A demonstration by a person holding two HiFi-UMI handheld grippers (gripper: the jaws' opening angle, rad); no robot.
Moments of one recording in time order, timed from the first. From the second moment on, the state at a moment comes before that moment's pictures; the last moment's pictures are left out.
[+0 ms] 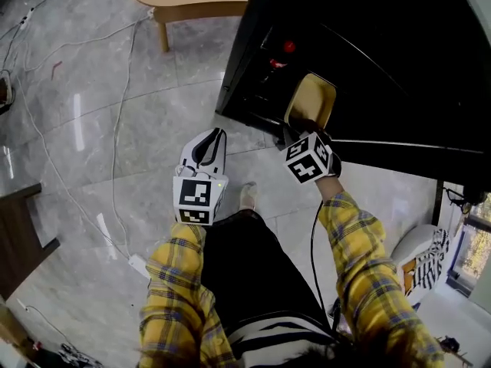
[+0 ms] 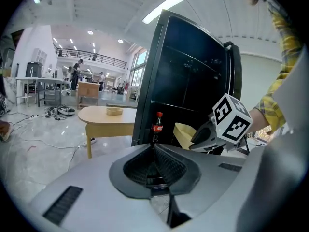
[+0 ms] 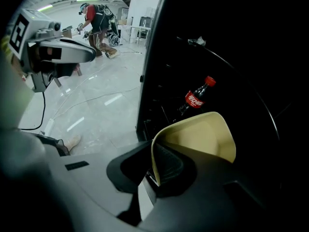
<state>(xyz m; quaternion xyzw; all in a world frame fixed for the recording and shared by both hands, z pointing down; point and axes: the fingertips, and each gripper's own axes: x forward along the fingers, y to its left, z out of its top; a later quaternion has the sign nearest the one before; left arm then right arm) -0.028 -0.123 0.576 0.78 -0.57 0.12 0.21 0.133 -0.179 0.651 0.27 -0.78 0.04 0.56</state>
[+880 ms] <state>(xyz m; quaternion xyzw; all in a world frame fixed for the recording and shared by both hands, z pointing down) -0.040 -0.082 0.462 0.78 -0.59 0.10 0.21 0.110 -0.079 0.539 0.25 -0.81 0.08 0.52</state>
